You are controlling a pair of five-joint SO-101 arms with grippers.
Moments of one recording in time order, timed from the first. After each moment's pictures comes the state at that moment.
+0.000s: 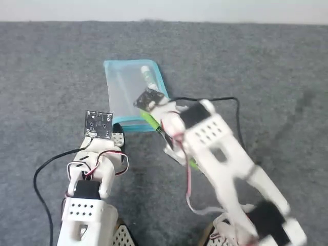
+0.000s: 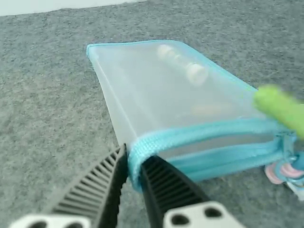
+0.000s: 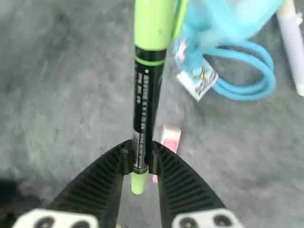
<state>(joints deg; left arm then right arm) -2.9 -74.3 90.1 30.4 1.3 -36.2 -18.0 18.9 90.5 21.1</state>
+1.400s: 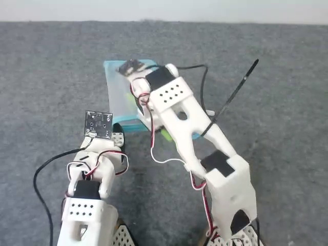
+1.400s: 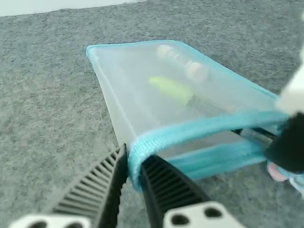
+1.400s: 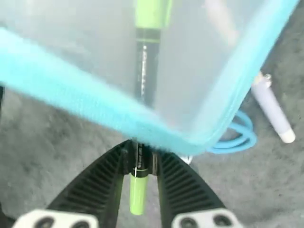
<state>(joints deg) -2.9 -74.3 90.1 30.4 1.3 -38.0 28.4 -35.1 100.1 6.6</state>
